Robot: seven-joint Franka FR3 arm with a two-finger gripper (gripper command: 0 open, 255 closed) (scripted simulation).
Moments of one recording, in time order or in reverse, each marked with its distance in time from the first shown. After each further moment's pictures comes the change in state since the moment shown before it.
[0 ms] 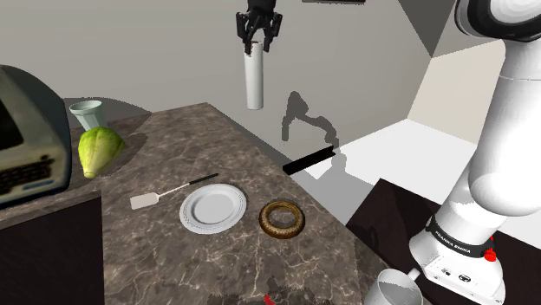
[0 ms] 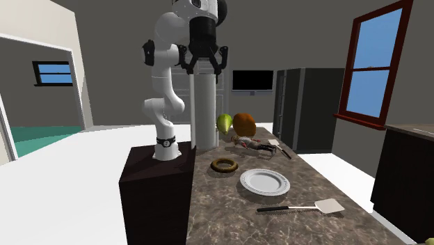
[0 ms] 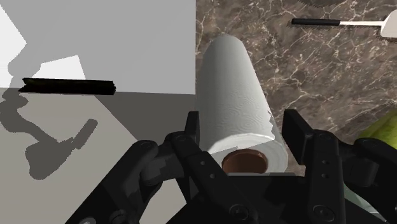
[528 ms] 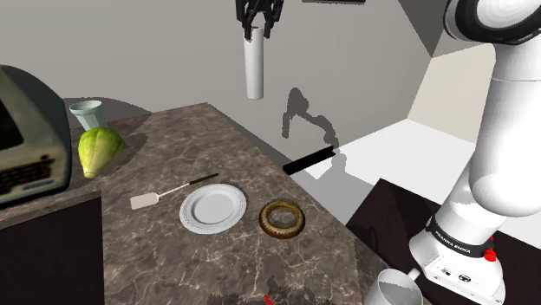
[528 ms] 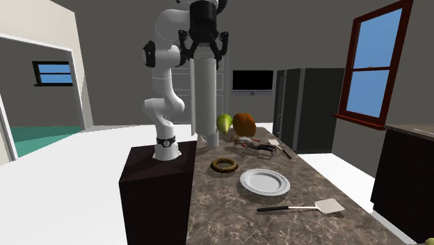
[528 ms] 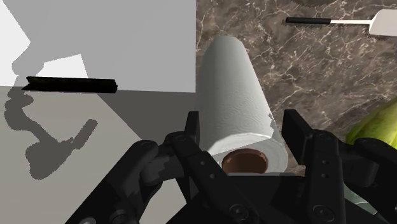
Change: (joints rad) arm 0.022 0.052 0.005 0.181 -0.018 -0.132 0.003
